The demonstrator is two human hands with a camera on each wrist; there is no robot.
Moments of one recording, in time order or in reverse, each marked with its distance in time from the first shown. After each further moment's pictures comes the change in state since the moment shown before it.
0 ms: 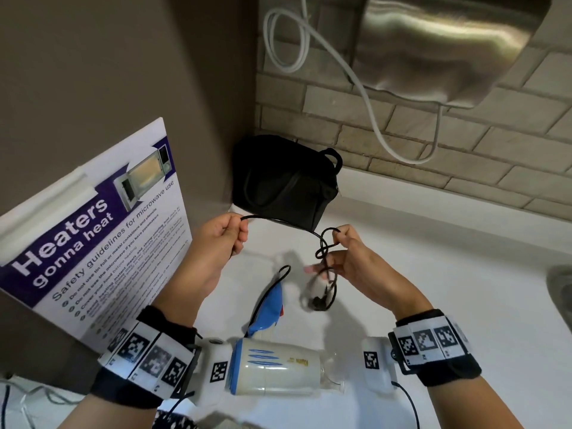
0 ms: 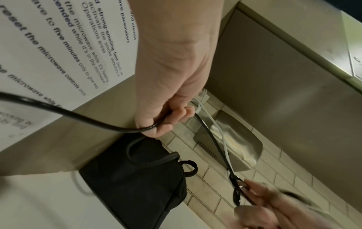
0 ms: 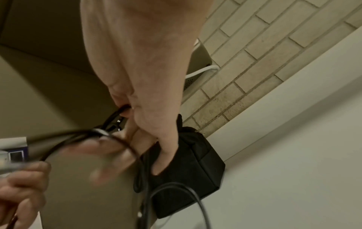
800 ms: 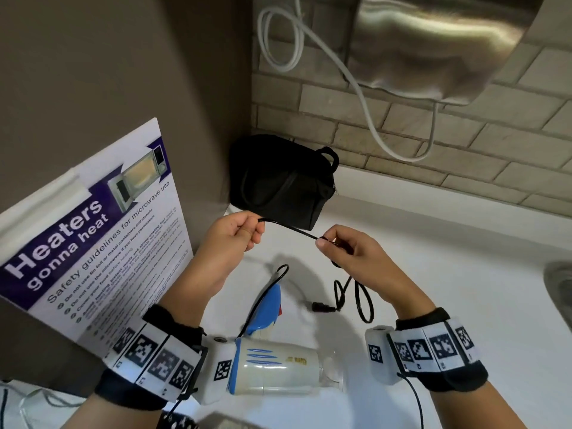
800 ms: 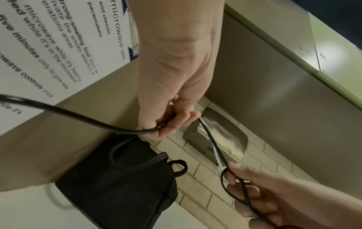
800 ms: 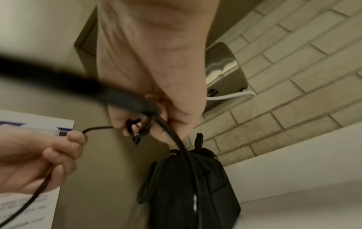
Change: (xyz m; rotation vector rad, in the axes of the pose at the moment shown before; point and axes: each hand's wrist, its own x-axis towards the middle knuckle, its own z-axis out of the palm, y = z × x) left_hand -0.006 0.009 0.012 0.198 -0.097 0.089; right_hand -0.008 -0.016 0.006 -0.561 0.203 -0.134
